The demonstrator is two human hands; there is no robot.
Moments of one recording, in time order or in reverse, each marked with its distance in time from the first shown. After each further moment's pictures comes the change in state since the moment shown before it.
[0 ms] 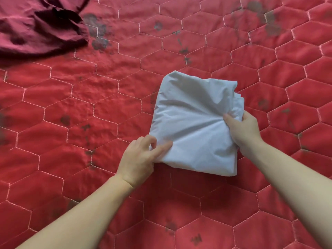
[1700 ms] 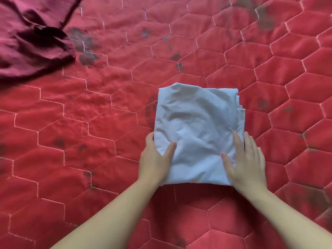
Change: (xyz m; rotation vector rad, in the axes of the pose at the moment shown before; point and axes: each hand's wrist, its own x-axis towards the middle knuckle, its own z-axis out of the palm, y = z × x) left_hand 0.052 0.022 0.021 -0.609 -0.185 -0.937; right_hand -0.058 0.060 -0.011 -0.884 0.048 -0.286
